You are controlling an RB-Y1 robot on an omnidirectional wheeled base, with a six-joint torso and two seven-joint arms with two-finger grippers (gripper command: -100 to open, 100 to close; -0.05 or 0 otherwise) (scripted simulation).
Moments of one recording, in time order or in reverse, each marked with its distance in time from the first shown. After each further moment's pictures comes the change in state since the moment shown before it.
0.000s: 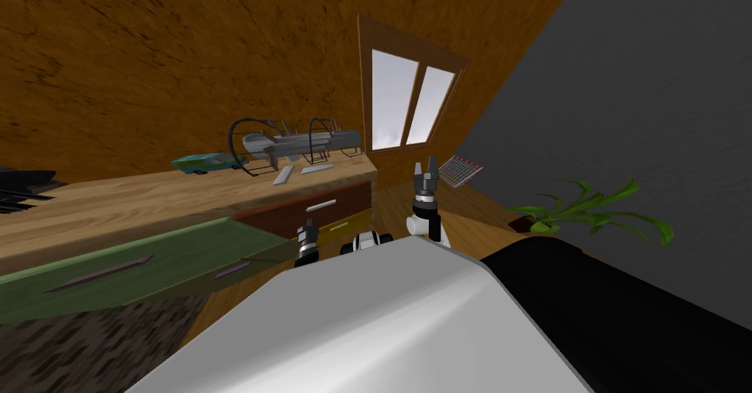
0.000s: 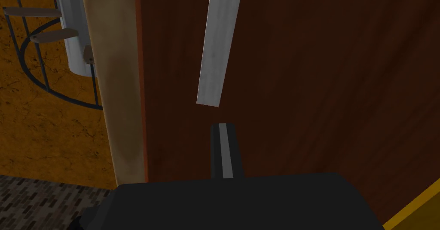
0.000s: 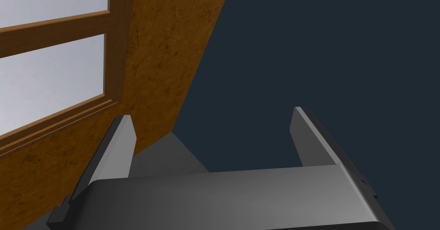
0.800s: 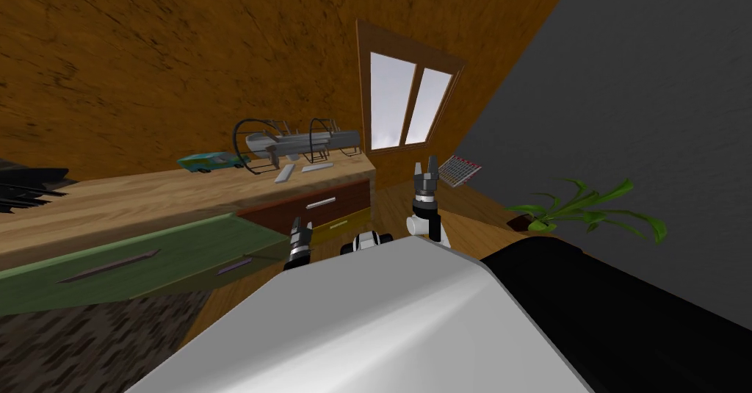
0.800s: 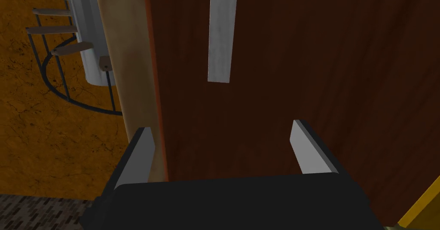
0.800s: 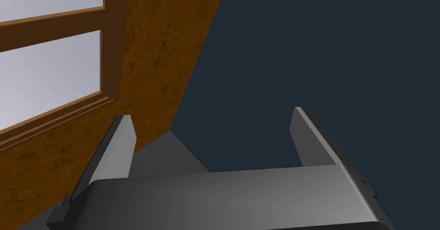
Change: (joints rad) left arm 0.007 0.120 -0.002 -0.010 -0.001 0.011 0.001; right arm 0.001 0.000 0.000 0.000 0.000 0.000 0.000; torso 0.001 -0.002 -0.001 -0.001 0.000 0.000
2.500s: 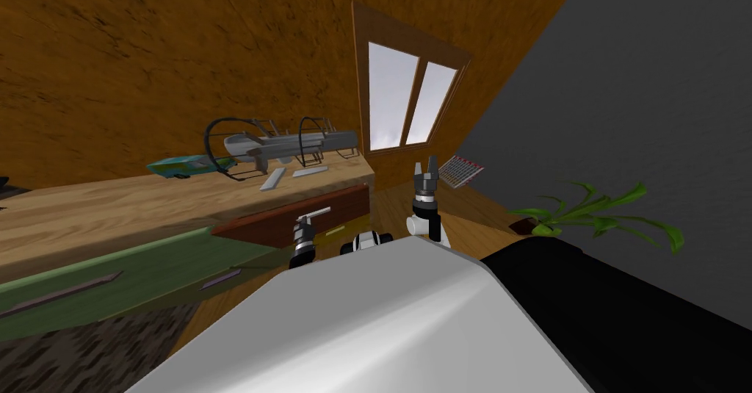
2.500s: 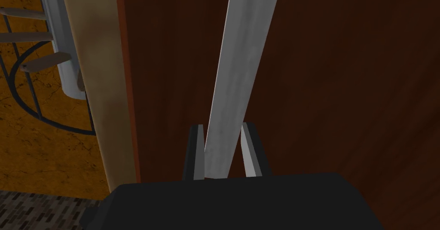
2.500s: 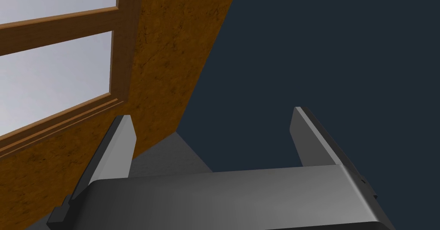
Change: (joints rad) left arm 0.014 -0.109 0.011 -0.098 0.006 0.094 -0.001; right arm 0.000 0.000 0.000 0.000 0.000 0.000 0.000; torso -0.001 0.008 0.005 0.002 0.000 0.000
